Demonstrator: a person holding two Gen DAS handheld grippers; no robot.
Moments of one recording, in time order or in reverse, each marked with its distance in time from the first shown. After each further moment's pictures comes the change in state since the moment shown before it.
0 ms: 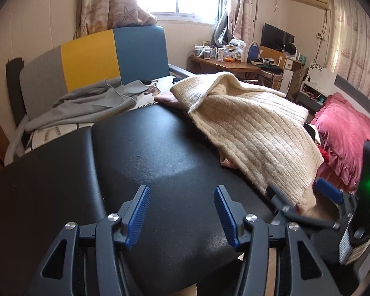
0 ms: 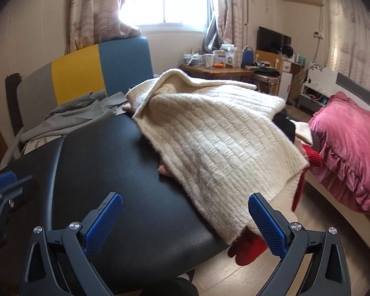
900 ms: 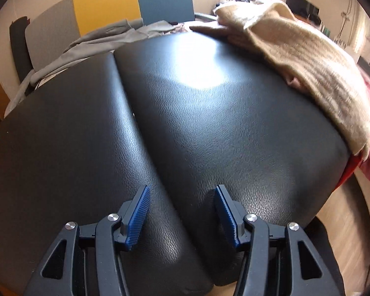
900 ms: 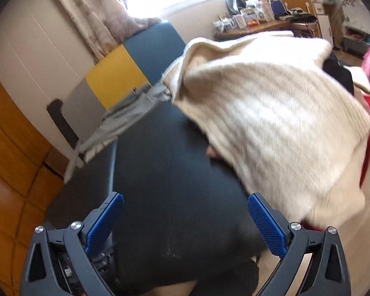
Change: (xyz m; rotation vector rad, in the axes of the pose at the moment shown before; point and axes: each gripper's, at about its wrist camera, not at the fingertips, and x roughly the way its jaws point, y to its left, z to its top) left arm 0.094 0.088 -0.104 -0.024 0.232 0.090; right arm 0.038 -0.031 0.002 0.228 0.173 0.488
